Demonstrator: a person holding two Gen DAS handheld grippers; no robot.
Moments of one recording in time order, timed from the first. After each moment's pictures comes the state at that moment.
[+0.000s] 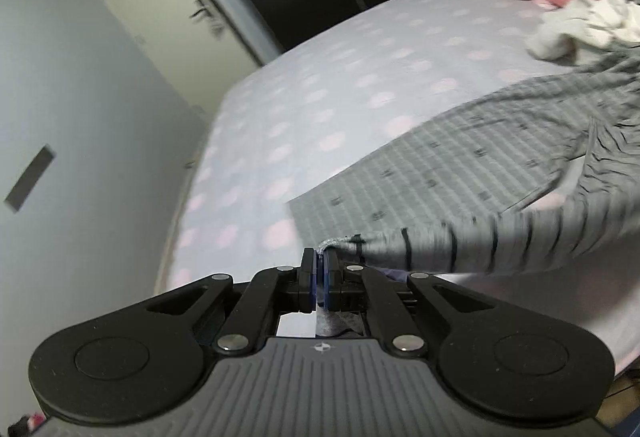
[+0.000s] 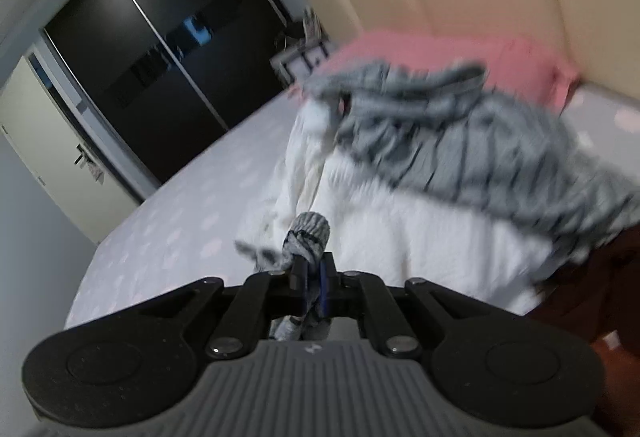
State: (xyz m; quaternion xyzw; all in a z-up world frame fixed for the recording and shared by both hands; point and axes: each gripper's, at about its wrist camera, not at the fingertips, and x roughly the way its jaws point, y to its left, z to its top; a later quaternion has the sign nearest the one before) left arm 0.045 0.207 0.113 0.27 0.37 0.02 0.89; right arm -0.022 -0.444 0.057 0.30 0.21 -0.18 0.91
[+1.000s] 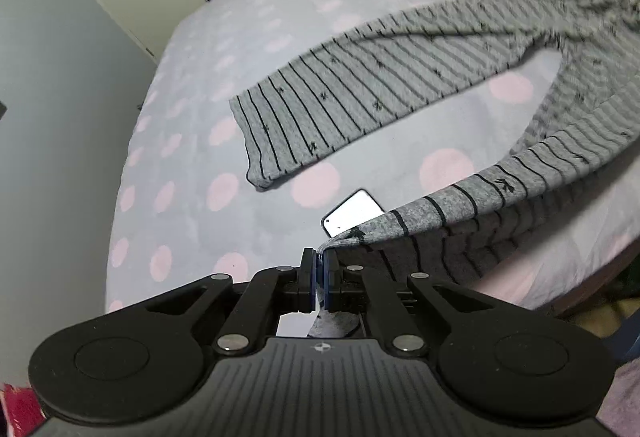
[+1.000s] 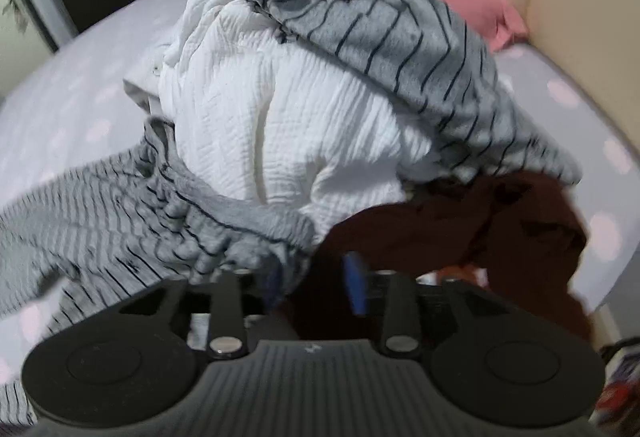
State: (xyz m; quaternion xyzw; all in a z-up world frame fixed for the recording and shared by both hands) left arm -0.002 0.234 0.019 0.27 0.46 -0.03 0.84; right arm -0.048 -0.452 0.006 0.16 0.44 -0.21 0.86
